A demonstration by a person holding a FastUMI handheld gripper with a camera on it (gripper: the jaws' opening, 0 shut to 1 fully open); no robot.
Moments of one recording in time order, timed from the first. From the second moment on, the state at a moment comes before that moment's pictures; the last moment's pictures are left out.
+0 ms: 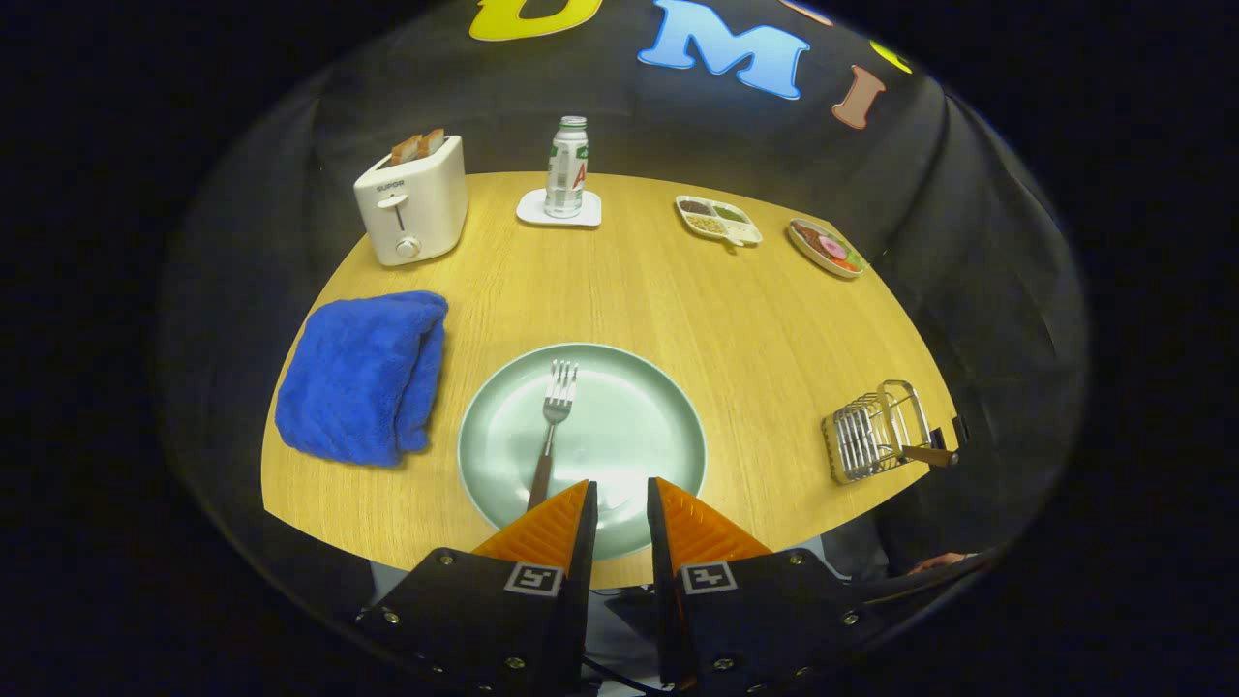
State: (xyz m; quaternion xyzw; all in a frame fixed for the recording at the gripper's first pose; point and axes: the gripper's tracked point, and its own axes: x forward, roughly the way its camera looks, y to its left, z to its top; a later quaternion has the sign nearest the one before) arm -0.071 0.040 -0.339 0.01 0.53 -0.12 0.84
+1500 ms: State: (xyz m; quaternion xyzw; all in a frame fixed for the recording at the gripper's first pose) arm -0.054 0.027 -0.370 0.03 0.53 -0.16 0.83
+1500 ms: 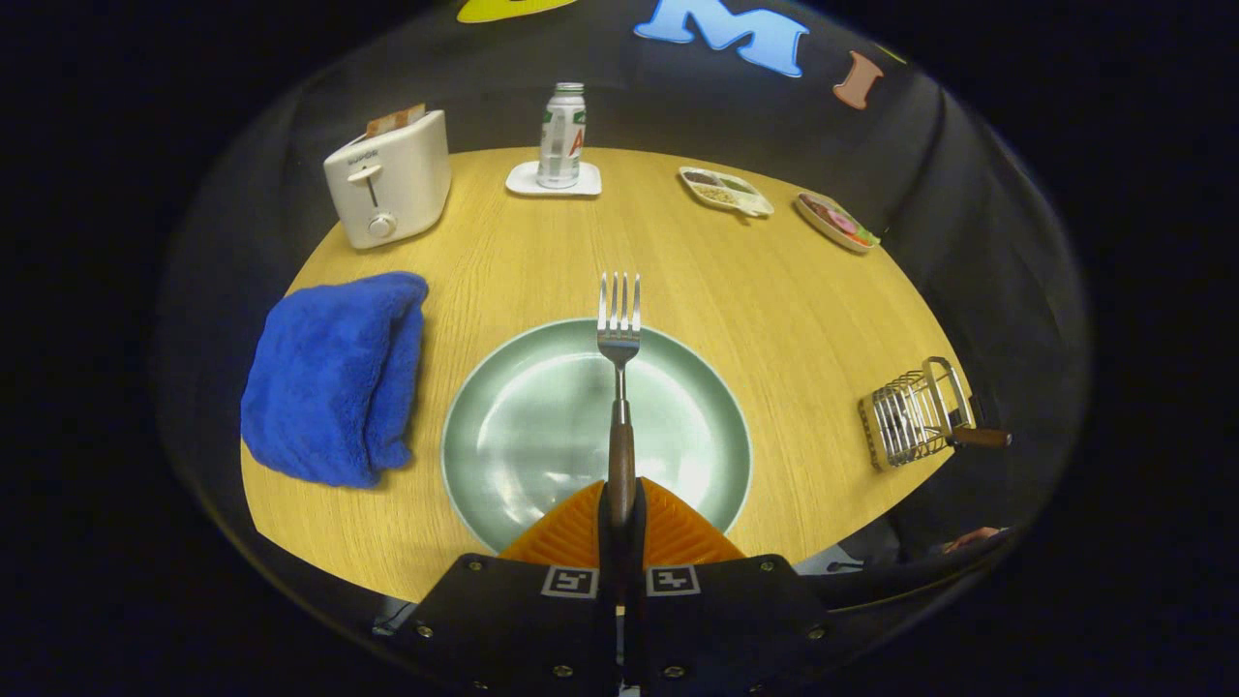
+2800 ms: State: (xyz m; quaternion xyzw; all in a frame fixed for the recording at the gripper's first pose) arm -0.120 -0.146 -0.312 0.25 0.52 -0.45 0.69
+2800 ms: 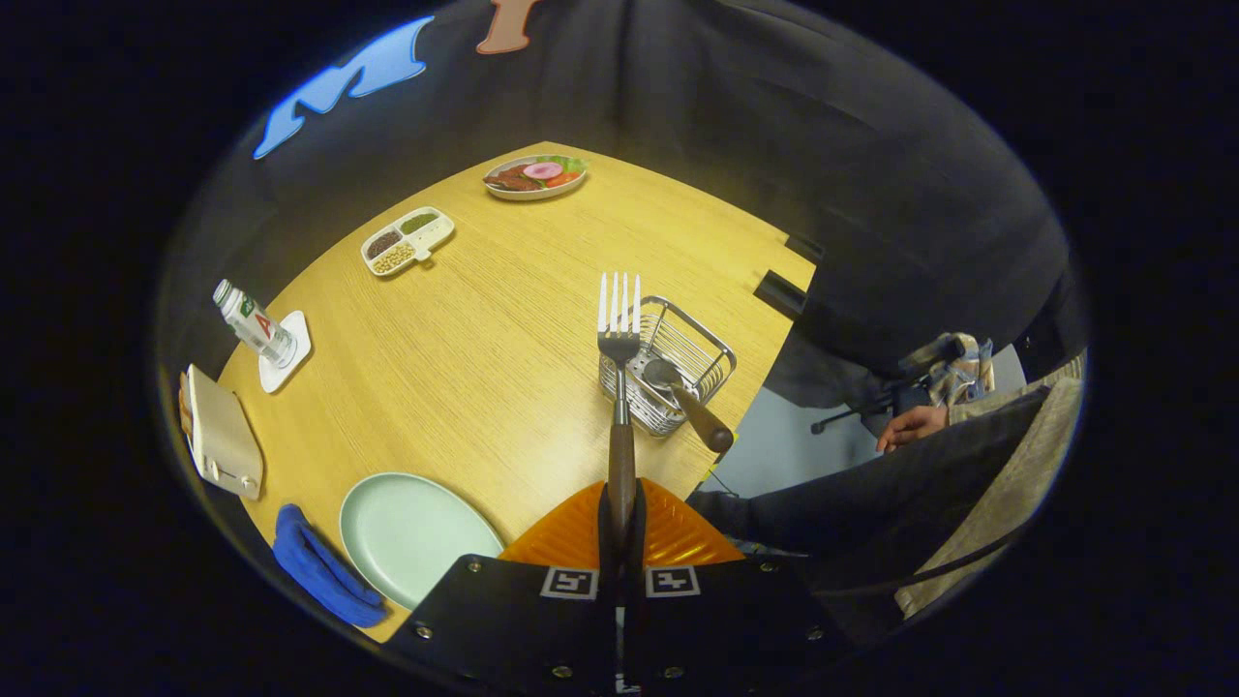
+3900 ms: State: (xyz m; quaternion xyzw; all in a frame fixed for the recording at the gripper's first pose) arm -0.099 -0.154 -0.314 0.46 0.57 -0.45 0.51
